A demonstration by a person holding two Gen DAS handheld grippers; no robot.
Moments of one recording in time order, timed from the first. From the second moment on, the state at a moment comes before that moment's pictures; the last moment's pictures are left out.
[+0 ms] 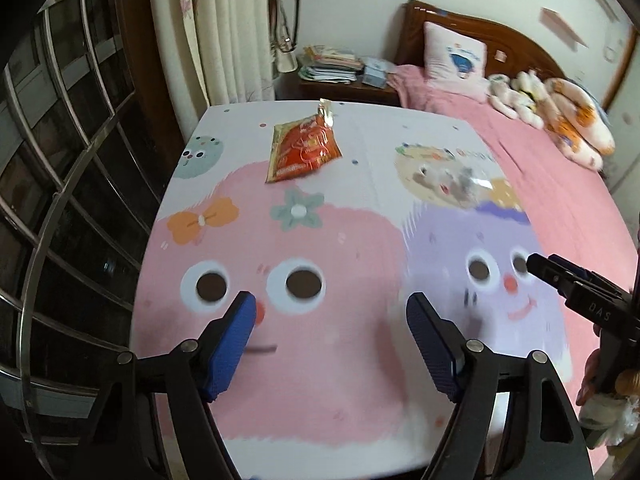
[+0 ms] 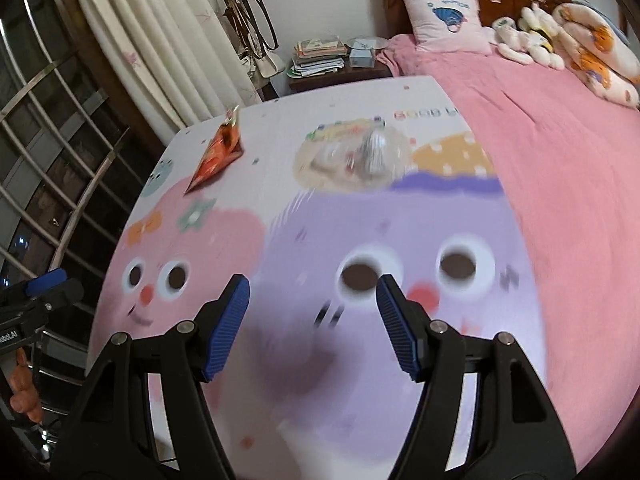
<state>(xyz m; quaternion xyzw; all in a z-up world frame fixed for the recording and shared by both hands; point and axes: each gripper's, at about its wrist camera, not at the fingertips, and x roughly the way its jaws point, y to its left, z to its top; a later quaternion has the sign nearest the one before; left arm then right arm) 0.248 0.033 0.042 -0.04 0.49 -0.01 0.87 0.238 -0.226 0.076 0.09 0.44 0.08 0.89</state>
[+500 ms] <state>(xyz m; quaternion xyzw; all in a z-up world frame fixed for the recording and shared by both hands) 0.414 -0.005 0.005 -0.03 0.53 0.03 0.85 0.455 -0.268 0.025 -0.06 0.47 0.19 0.86</state>
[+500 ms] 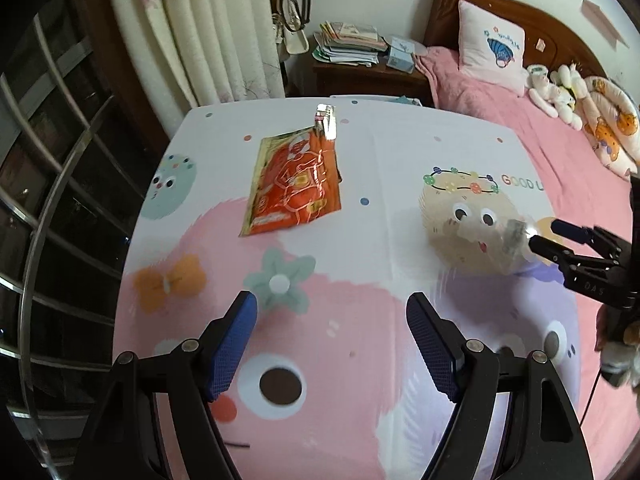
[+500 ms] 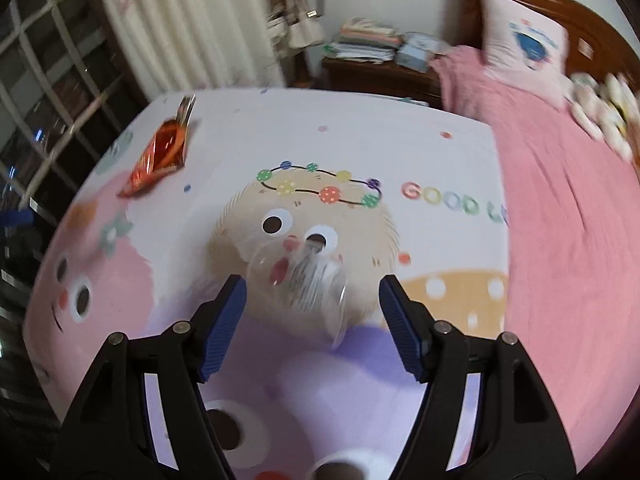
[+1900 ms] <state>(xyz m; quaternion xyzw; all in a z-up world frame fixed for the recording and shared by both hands) 0.595 0.009 -0.117 -0.01 0.60 0.13 0.79 0.484 -0.263 -0.012 0.07 0.48 0.21 0.85</state>
